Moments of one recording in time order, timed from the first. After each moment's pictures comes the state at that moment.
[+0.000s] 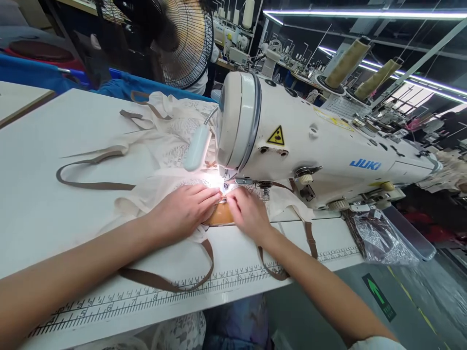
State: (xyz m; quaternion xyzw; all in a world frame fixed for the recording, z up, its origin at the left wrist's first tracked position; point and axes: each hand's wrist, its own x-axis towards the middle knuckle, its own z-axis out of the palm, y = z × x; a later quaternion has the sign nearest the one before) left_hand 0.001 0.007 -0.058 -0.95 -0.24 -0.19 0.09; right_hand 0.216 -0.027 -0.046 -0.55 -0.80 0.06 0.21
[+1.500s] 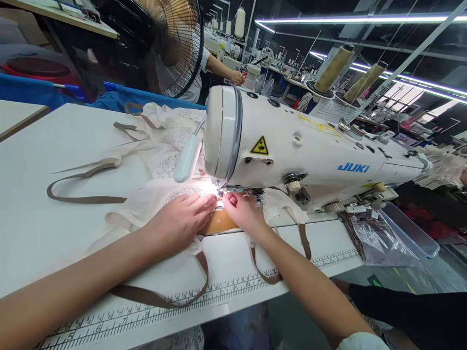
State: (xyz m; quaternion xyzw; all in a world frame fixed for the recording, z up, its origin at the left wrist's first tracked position) left_hand 0.004 0.005 -0.061 -0.95 -0.24 -0.17 0.13; right_hand 0.214 0.003 -0.055 -0.70 -0.69 0.05 0.17
